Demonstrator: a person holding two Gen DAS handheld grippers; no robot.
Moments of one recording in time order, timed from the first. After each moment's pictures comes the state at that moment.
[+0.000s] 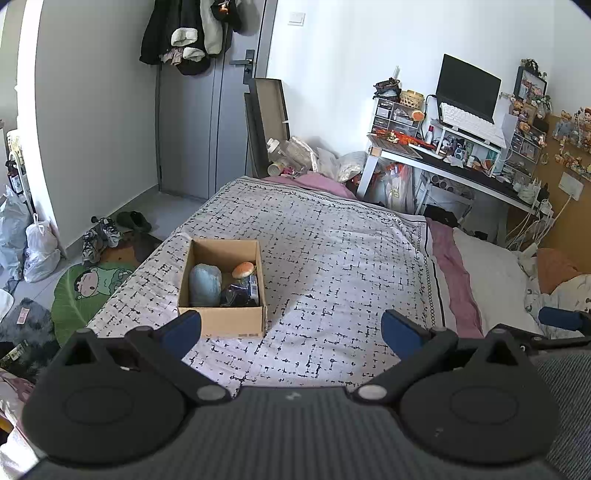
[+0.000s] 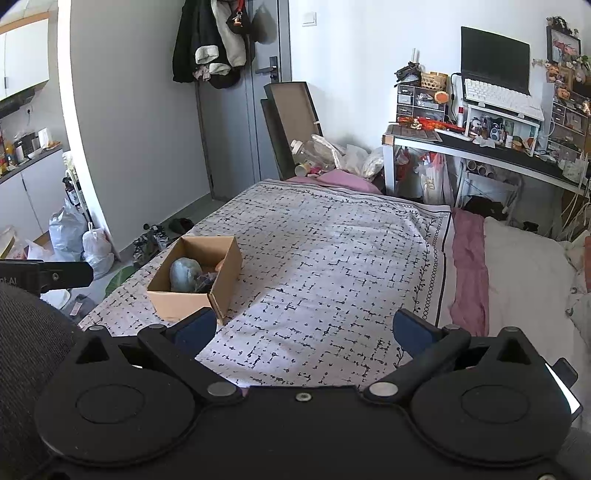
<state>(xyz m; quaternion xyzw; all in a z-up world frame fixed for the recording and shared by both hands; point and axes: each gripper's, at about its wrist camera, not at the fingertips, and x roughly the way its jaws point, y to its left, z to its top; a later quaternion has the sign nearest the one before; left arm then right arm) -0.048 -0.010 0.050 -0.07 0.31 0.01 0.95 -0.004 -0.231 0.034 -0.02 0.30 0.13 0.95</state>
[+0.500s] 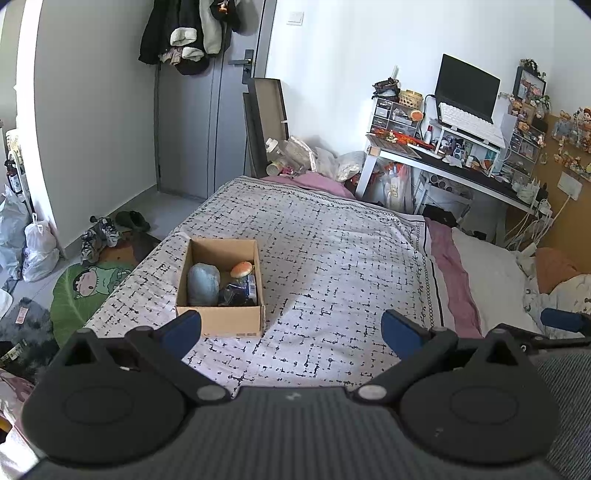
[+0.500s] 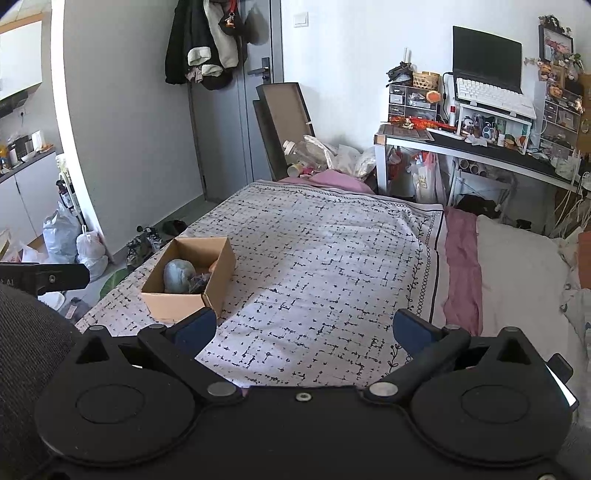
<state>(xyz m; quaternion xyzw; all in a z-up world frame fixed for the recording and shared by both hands) -0.047 -0.009 0.049 -0.07 0.31 0.01 0.95 -0.006 -0.233 0.033 -0.01 0.30 0.12 0.95</state>
